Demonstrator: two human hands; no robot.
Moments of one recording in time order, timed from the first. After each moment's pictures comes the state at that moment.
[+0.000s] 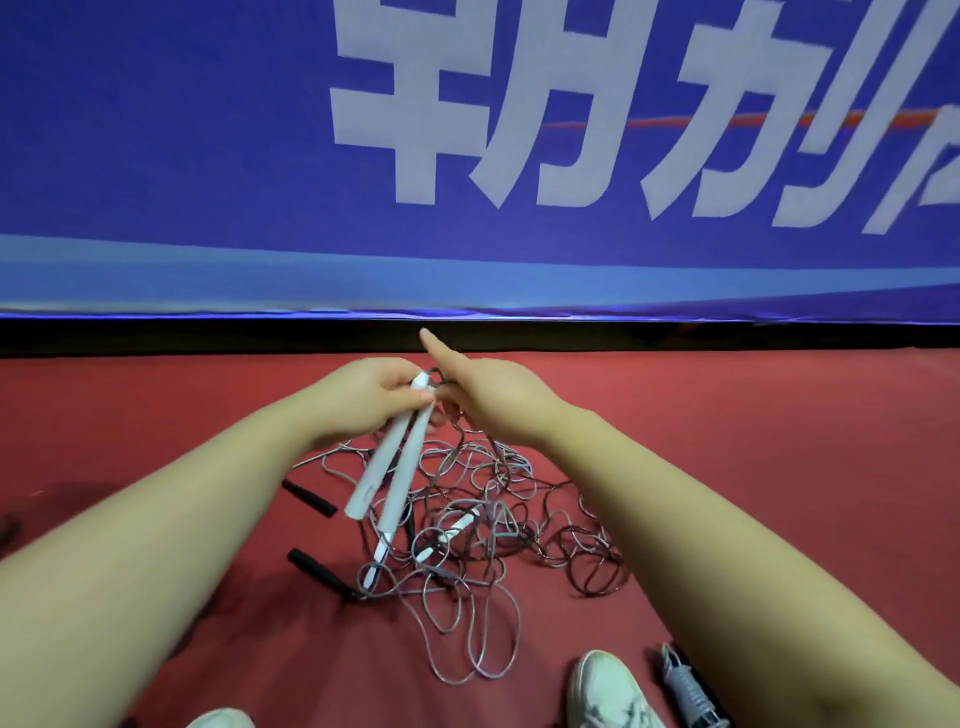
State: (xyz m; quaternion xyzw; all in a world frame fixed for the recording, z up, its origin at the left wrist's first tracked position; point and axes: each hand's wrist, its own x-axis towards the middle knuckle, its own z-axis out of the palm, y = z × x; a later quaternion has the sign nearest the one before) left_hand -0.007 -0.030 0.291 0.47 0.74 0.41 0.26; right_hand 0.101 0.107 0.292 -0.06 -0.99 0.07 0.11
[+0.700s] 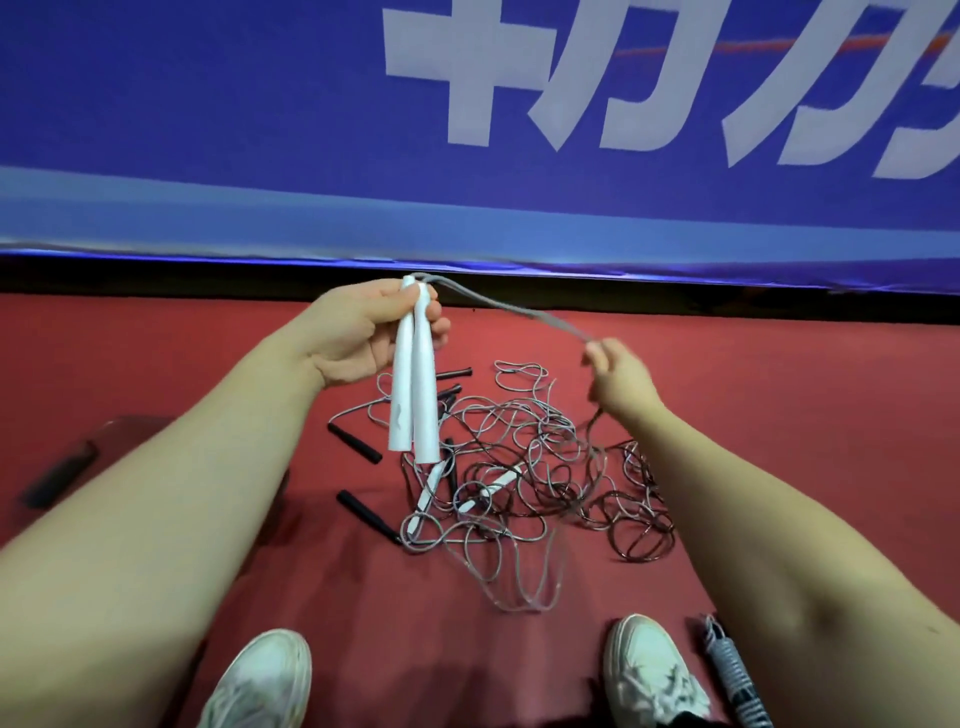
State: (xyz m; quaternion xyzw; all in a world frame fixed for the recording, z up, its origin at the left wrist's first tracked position) left_hand -0.045 -0.054 0.287 0.31 0.48 0.70 0.42; right_hand 0.104 0.179 0.208 -0.35 -0.84 0.34 0.24
